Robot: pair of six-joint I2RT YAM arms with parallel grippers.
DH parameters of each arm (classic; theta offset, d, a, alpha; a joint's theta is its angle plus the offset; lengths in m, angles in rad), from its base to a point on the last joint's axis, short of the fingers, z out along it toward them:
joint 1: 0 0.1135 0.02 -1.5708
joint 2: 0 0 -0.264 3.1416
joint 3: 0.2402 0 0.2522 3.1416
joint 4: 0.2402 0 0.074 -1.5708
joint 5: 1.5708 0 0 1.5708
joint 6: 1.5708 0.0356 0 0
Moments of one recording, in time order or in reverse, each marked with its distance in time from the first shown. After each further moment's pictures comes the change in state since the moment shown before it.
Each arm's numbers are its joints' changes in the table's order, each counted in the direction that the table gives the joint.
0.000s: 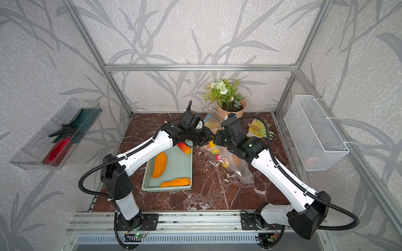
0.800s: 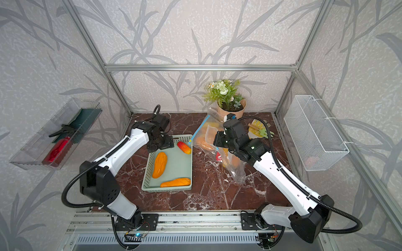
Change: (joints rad) left arm 0.367 -0.112 -0.232 0.504 -0.507 0.439; right arm -0.003 -0.037 -0.028 -0.026 -0.052 -0.041
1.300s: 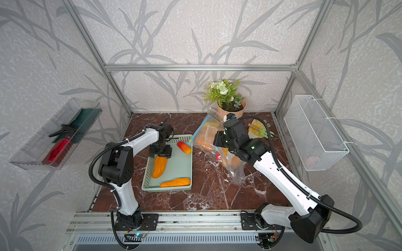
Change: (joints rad) left arm 0.055 0.247 -0.052 -0.071 -0.032 0.225; right arm -0.004 0.000 0.000 -0.004 -0.015 -0.003
